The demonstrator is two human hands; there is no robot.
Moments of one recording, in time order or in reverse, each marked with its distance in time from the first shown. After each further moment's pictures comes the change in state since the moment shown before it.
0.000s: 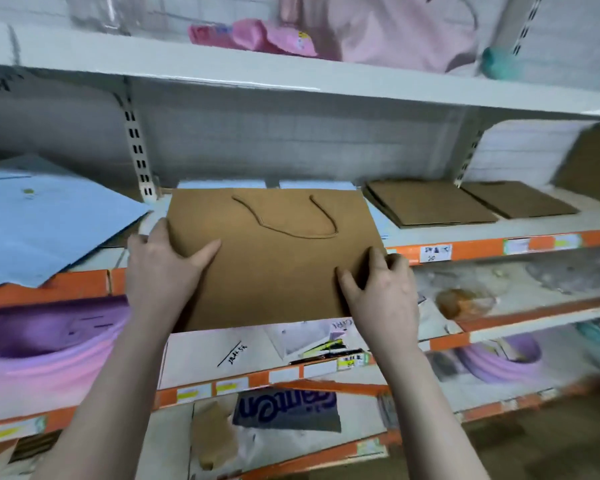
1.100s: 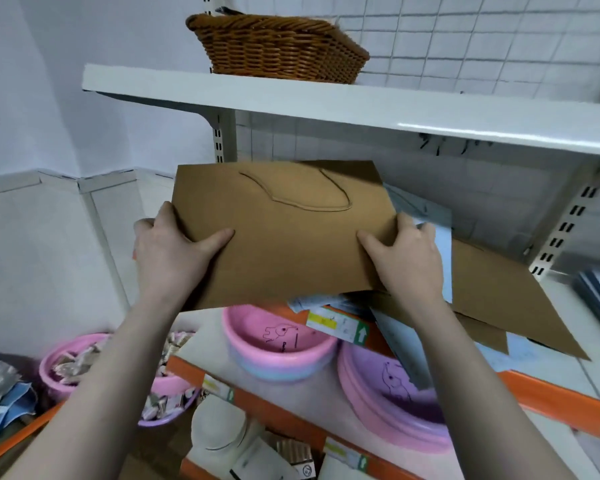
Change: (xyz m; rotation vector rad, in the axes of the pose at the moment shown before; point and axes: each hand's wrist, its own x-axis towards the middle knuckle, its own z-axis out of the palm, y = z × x) left_hand 0.202 -0.378 -0.414 0.147 0.503 -0.284; right_hand -0.106 -0.574 0.189 0.410 -0.294 -0.443
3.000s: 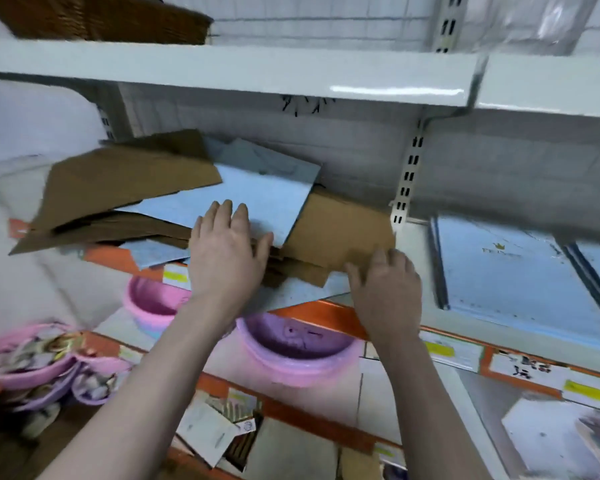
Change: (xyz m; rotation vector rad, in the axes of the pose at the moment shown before) left_hand -0.194 0.164 0.140 0.374 -0.086 0.534; right_hand -0.041 0.217 -0.104 -0.325 0.021 -0.022
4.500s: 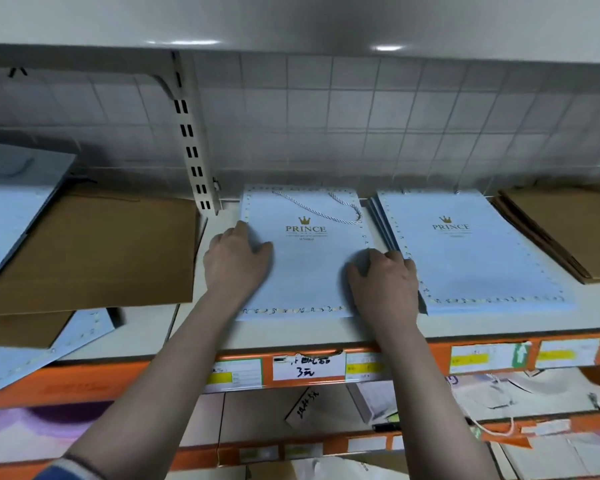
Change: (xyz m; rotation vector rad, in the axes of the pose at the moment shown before) left_hand 0.006 0.282 0.162 -0.445 -0.447 0.024; right_hand 0.044 0.271 -0.048 -0.088 -0.055 0.396
